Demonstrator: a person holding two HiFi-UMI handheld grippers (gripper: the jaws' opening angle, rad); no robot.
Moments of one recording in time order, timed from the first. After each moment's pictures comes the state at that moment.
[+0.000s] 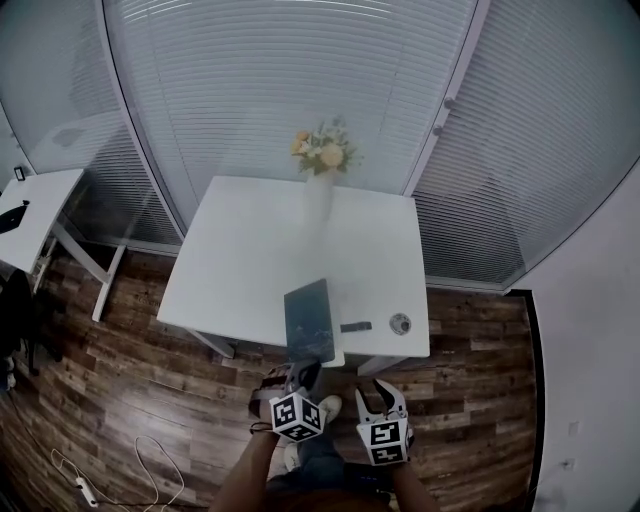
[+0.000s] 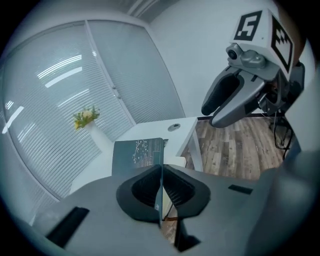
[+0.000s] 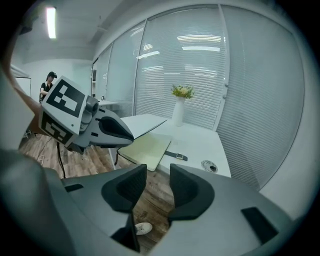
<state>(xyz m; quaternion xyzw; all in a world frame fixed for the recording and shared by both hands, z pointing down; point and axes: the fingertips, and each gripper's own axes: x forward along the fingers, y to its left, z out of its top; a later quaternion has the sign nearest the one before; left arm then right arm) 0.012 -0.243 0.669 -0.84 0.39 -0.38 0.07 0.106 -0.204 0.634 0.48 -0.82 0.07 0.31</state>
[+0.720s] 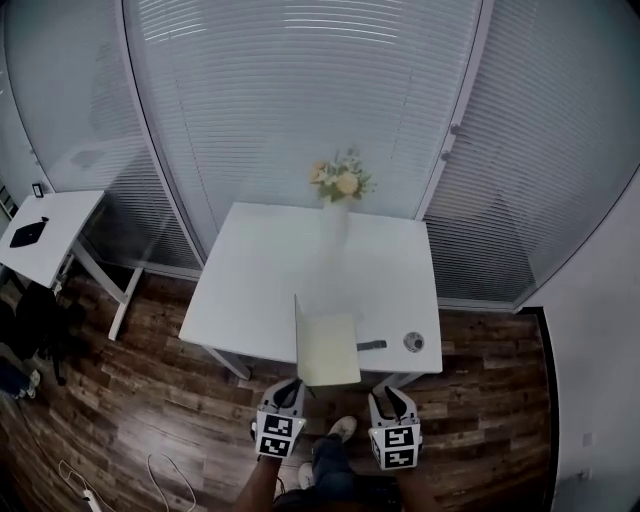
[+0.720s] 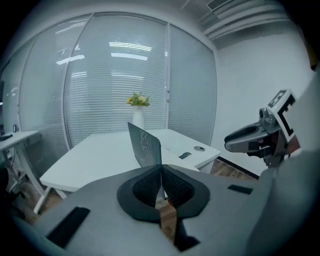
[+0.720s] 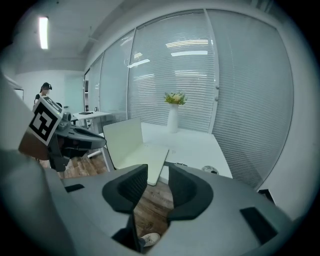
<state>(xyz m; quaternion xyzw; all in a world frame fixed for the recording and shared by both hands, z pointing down) -0.082 -0.231 0.643 -0.81 0.54 -0.17 -0.15 0.093 -0.223 0.614 0.51 -0.82 0.08 0.24</state>
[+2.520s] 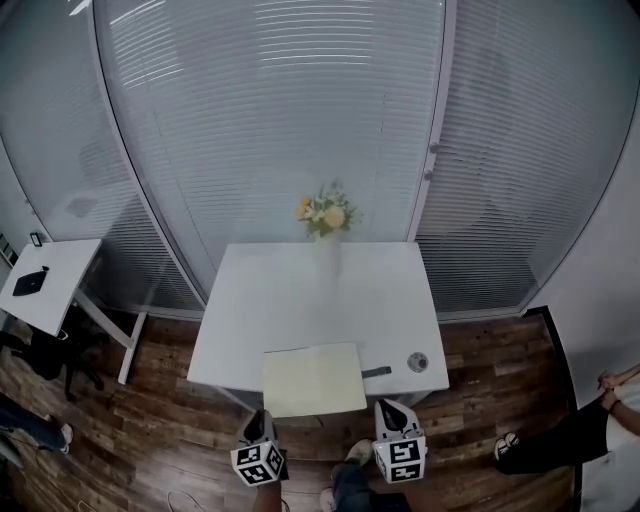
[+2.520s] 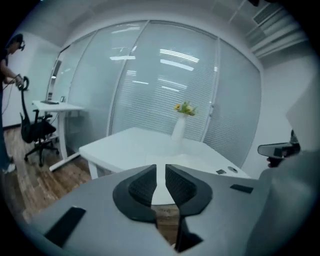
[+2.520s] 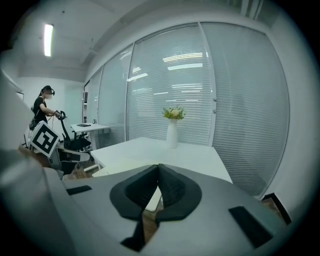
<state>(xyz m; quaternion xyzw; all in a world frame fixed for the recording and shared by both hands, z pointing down) -0.198 -0.219 0.655 -0.69 0.68 -0.06 -0.24 0.073 -0.243 0.574 0.53 -0.83 0.06 0.17</state>
